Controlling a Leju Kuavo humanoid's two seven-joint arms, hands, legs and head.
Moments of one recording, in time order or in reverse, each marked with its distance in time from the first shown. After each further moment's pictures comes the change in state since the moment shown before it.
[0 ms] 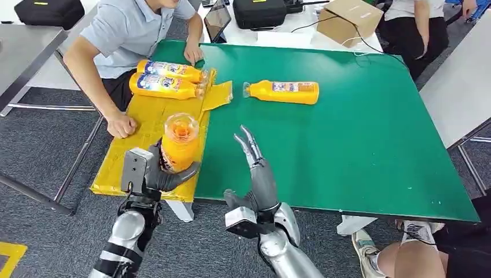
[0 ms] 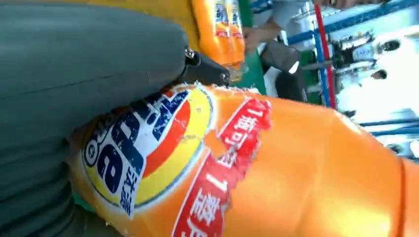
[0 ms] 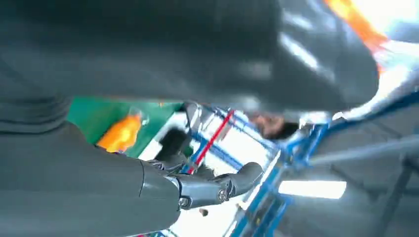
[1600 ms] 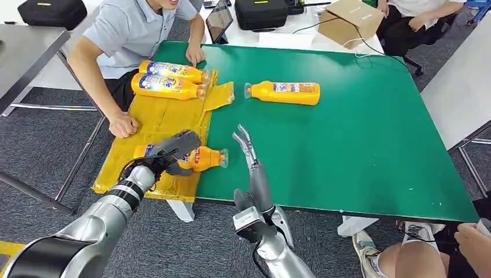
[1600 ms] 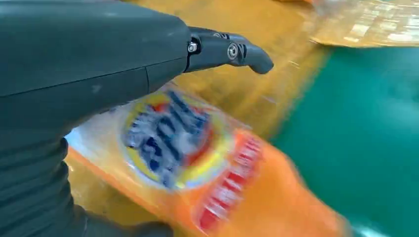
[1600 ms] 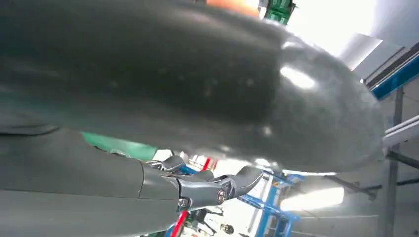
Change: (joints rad) left arm -0.529 0.019 0.105 0.927 -0.602 -0.285 0.048; right arm 0.031 0.027 0.044 -0.057 -0.181 0.134 -0.025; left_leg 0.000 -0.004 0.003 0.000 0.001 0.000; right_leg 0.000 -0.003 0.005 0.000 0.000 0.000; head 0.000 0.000
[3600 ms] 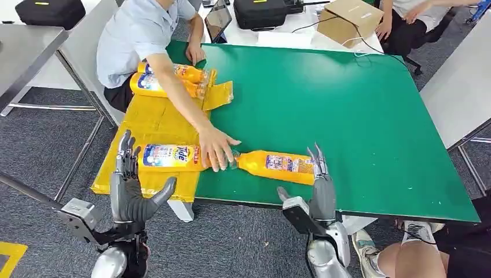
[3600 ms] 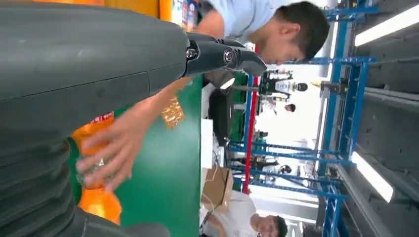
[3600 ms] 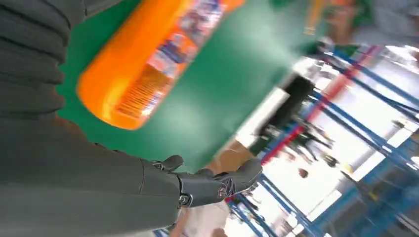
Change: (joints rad) left arm 0.827 -0.057 -0.122 -1.282 0.814 0.269 -0.290; right arm 0.095 -0.128 -0.410 0.017 0.351 -0.110 0.194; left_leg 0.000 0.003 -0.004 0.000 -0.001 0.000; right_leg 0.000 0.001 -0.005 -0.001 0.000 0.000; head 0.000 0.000
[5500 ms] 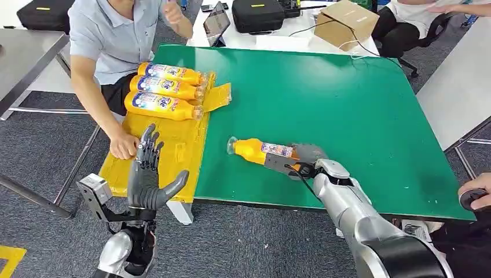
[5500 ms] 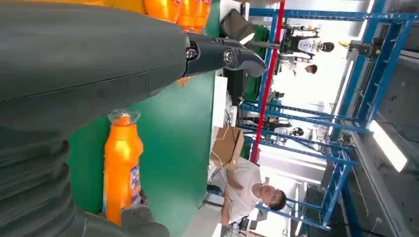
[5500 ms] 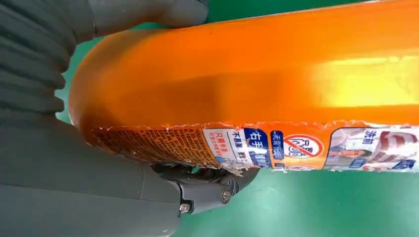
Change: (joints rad) left arm -0.099 0.003 -0.003 0.121 0.138 -0.124 0.091; right arm -0.659 -0.100 0.142 0.824 0.469 0.552 0.505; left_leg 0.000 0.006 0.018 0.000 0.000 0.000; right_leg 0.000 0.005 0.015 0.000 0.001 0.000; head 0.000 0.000
